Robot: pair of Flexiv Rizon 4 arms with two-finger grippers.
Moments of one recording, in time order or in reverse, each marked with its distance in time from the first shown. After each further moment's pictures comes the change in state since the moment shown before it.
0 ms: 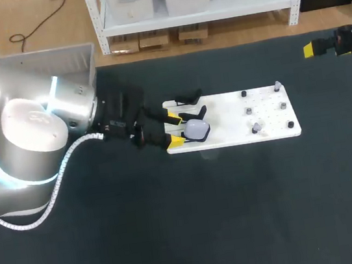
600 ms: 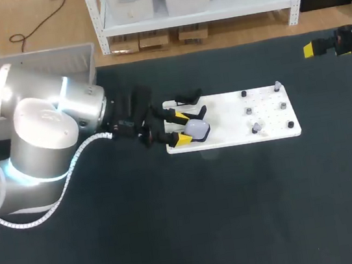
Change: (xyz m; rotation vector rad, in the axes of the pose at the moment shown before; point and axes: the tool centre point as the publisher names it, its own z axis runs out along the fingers) left arm 0.000 0.008 0.017 0.008 -0.011 0.005; right arm 0.000 0.000 0.000 0.000 0.000 0.000
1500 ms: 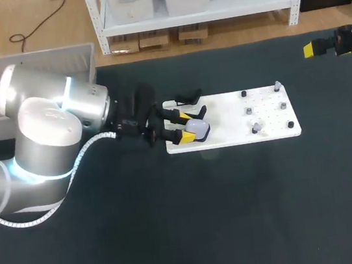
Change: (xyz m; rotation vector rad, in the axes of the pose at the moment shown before) left arm -0.006 -0.001 0.008 0.015 -0.025 0.002; right arm 0.000 0.000 0.000 0.000 0.000 0.000
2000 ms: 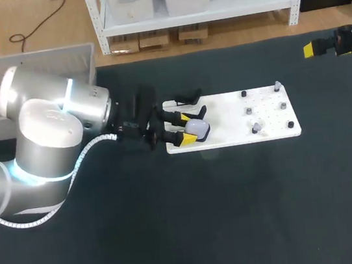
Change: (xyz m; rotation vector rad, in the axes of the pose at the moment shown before) left arm 0.001 -0.005 0.002 0.006 0.000 0.000; right arm 0.000 0.000 0.000 0.000 0.000 0.000
